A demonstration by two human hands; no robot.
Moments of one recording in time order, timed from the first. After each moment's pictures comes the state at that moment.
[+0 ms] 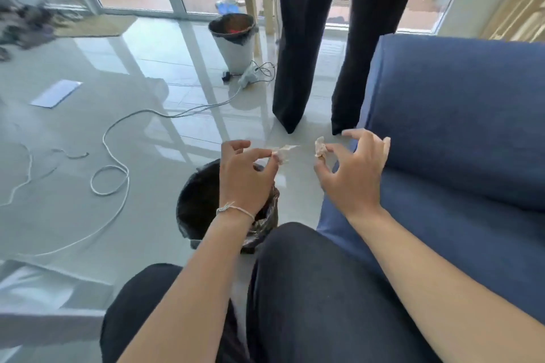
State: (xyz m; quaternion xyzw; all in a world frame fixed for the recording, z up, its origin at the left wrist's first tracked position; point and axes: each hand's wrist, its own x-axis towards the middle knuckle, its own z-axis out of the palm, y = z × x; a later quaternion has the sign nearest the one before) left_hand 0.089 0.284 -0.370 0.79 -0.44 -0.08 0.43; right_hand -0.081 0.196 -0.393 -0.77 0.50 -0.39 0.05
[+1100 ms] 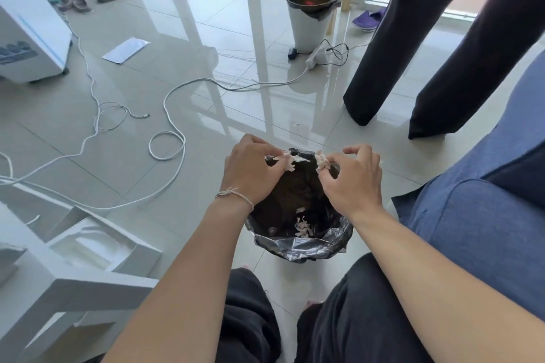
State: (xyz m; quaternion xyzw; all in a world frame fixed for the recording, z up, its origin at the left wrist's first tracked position) left_hand 0.259 0.326 -0.406 0.84 -0.41 -0.10 0.34; right_hand 0.099 0.226 -0.438 -0.83 0.49 -0.20 0.19
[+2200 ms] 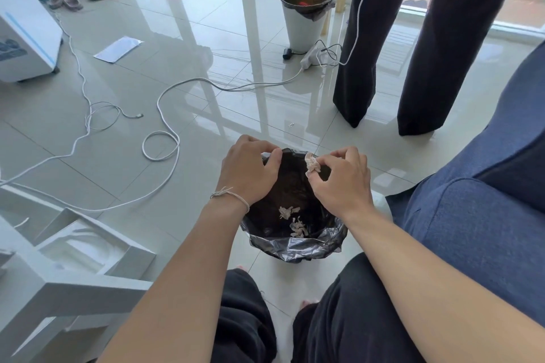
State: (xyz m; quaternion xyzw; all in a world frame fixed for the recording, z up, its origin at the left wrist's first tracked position) left_hand 0.255 0.326 -0.397 0.84 -0.41 -0.12 0.32; right_hand 0.105 0.227 -0.442 -0.83 0.47 -0.21 0.22
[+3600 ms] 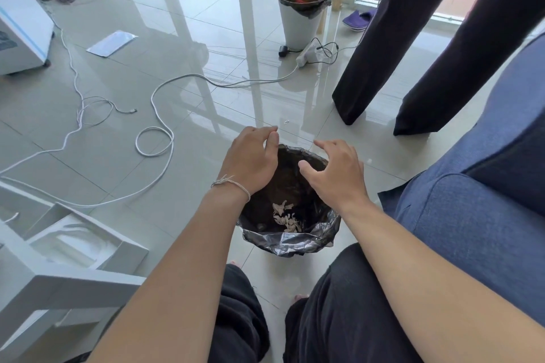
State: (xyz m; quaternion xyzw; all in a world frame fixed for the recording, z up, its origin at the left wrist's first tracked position) left_hand 0.250 0.316 -0.399 0.83 -0.43 -0.13 0.32; right_hand 0.103 0.225 -0.437 -0.82 0.45 -0.22 0.27
